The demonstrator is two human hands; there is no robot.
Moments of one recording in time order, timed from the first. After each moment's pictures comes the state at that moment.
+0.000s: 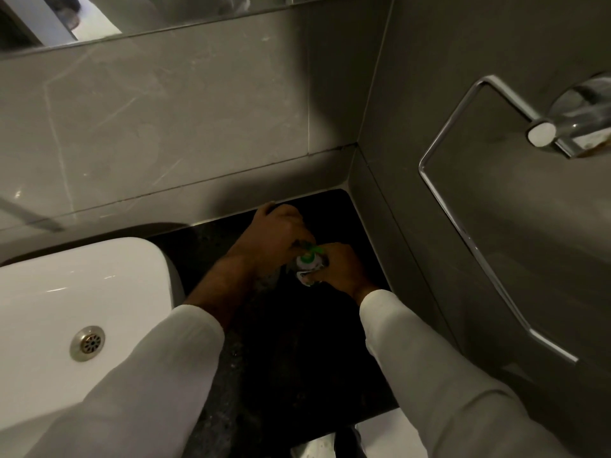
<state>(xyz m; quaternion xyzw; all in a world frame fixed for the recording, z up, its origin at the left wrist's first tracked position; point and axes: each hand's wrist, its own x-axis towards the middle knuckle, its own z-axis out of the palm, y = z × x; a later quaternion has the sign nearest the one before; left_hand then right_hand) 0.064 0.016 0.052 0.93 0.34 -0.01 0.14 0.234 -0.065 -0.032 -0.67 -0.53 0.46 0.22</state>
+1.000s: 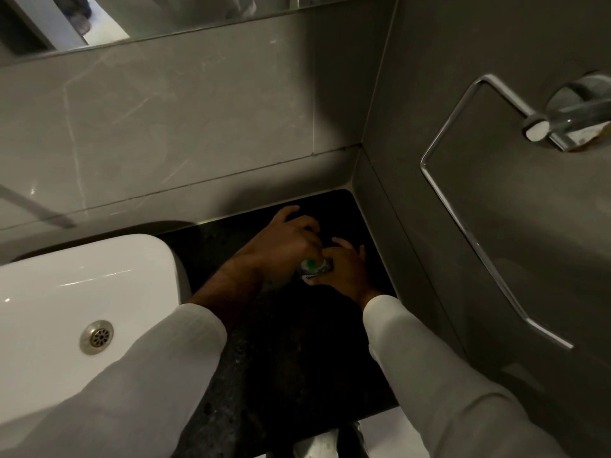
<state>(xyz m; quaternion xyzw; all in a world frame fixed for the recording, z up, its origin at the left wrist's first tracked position) 0.063 -0.004 0.067 0.98 0.21 -0.02 0.06 0.233 -0.075 -0.050 -0.71 -0.59 0.35 0.17</state>
